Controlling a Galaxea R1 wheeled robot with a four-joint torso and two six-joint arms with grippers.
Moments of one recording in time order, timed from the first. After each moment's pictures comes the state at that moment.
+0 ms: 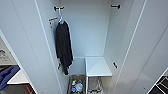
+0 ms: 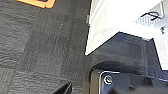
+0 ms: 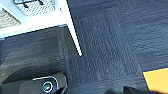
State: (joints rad) left arm 1.28 2.15 -2.01 0.19 -0.19 -0.47; right arm -1.17 2.50 -2.44 0.32 0.04 -0.16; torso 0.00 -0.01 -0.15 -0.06
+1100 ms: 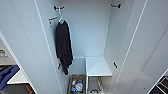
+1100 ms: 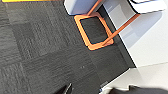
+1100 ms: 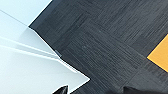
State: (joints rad) left arm 1.09 2.24 -2.41 0.03 -0.20 -1.31; right arm -0.92 2.49 -2.65 0.90 -0.23 -0.11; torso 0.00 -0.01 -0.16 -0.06
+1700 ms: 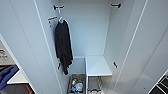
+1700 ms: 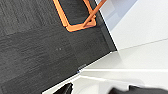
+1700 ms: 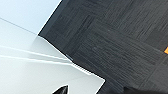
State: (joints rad) left arm 0.84 2.45 -2.45 0.10 0.04 -1.34; right arm -0.87 2.53 -2.67 1.02 -0.24 -0.11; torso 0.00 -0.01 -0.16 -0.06
